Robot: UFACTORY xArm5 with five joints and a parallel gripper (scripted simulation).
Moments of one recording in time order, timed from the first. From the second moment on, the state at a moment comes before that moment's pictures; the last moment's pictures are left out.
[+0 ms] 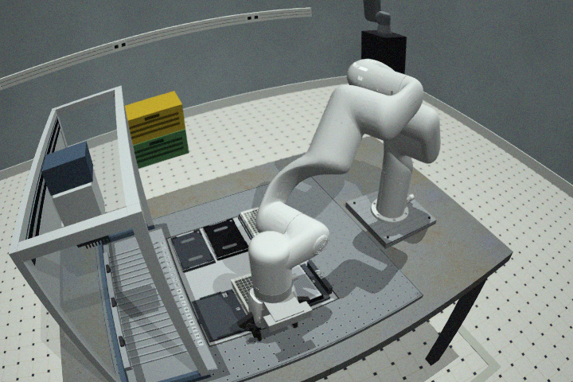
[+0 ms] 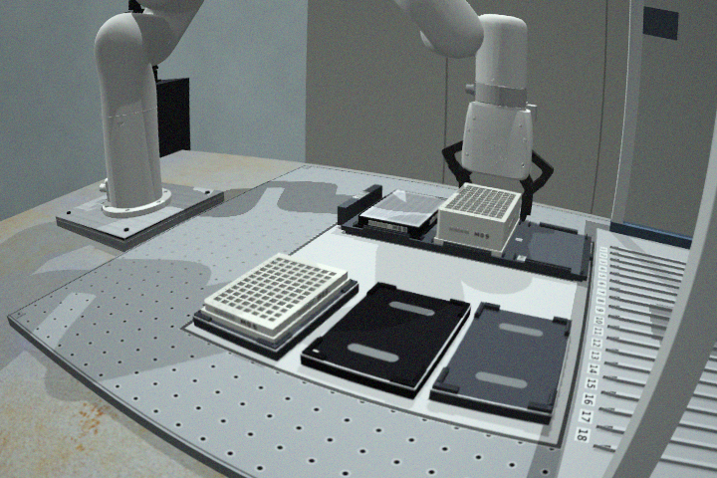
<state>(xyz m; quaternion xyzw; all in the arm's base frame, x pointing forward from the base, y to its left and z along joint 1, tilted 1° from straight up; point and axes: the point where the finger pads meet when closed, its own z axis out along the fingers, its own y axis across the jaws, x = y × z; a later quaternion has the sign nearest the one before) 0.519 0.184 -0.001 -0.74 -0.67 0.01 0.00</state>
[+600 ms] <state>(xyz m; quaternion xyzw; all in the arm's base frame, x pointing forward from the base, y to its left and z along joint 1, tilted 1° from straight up) 0.519 0.193 0.000 -0.74 -0.67 0.01 0.00</state>
